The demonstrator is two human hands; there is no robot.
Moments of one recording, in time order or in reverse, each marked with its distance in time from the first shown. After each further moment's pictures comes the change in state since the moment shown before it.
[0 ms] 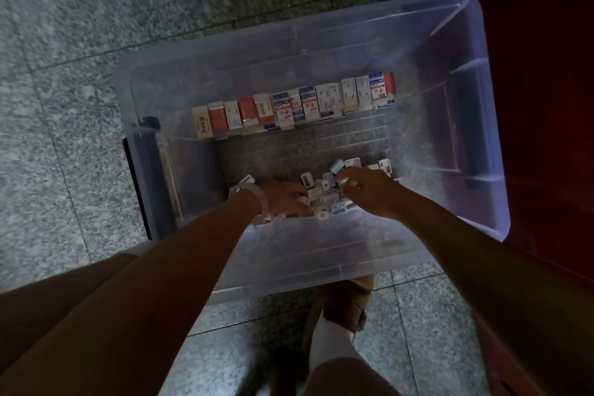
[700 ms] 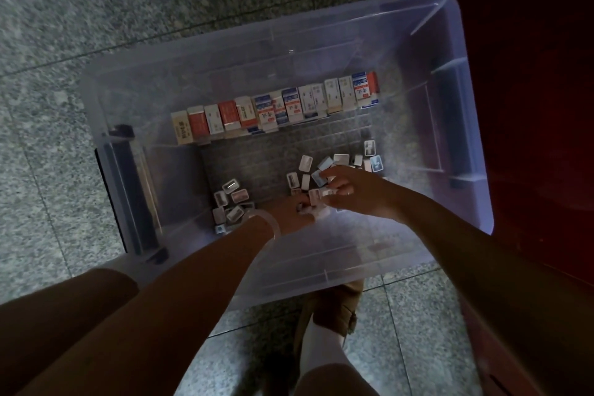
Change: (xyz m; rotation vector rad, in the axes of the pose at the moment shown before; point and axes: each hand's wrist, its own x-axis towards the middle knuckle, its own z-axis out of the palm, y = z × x) left_hand 0.016 0.025 0.041 -0.149 0.259 0.190; right_hand 0.001 0.015 -0.005 0.302 -0.094 -0.003
